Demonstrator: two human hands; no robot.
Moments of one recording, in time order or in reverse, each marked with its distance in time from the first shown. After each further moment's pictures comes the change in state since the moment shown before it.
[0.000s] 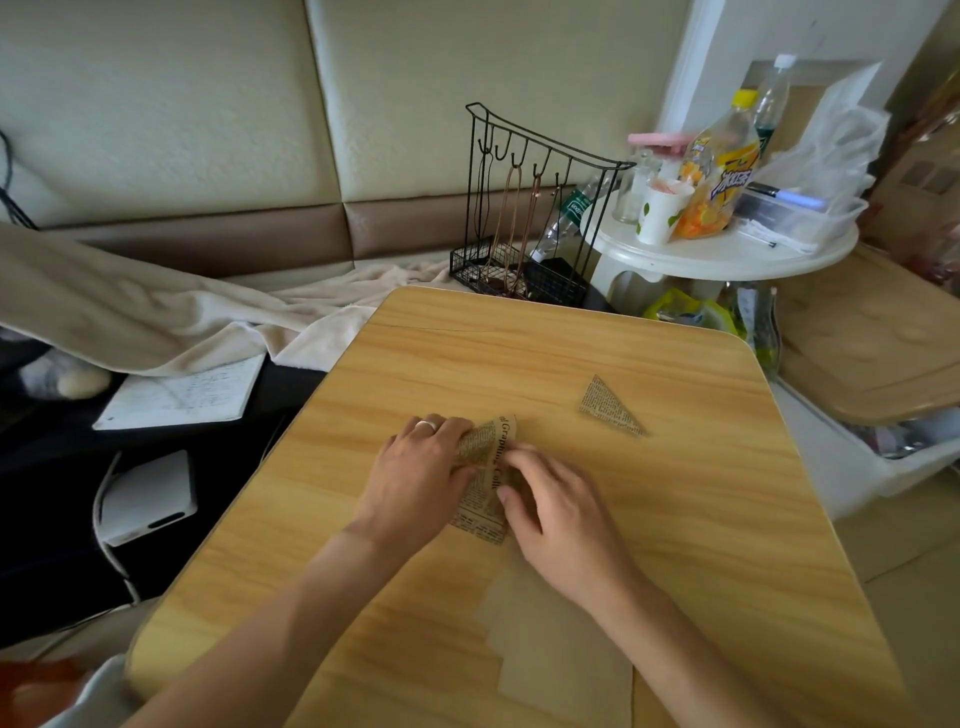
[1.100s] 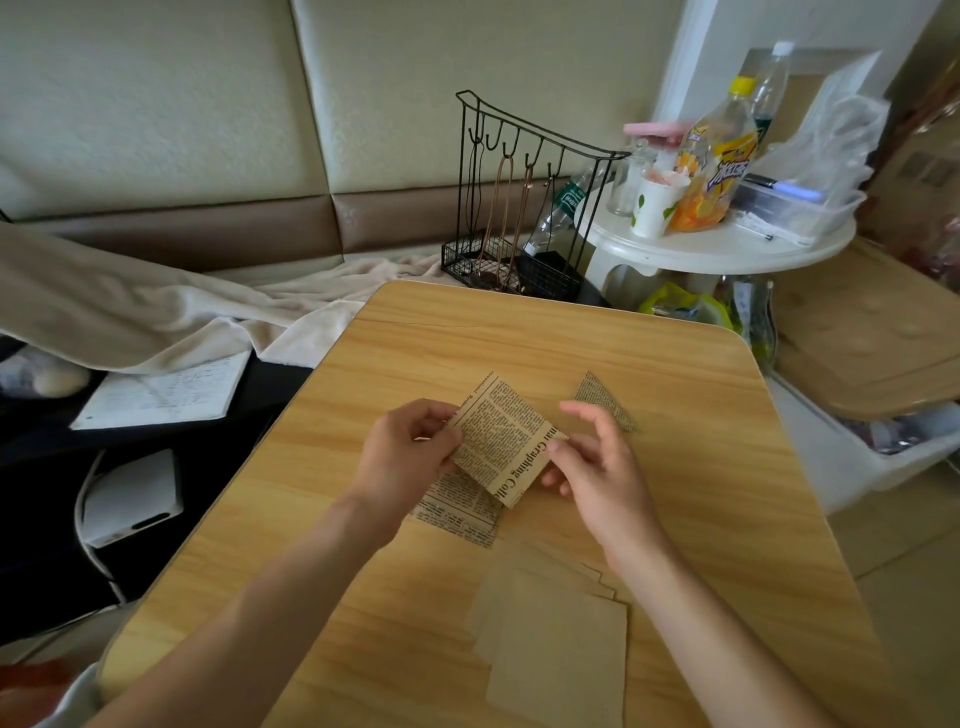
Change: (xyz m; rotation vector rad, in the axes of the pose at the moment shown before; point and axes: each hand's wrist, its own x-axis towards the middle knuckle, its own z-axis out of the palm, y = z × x) left_hand 0.013 0.010 -0.010 -0.980 0.011 -0.461; right_hand 0.019 0.033 -0.017 0.845 0.143 0.499
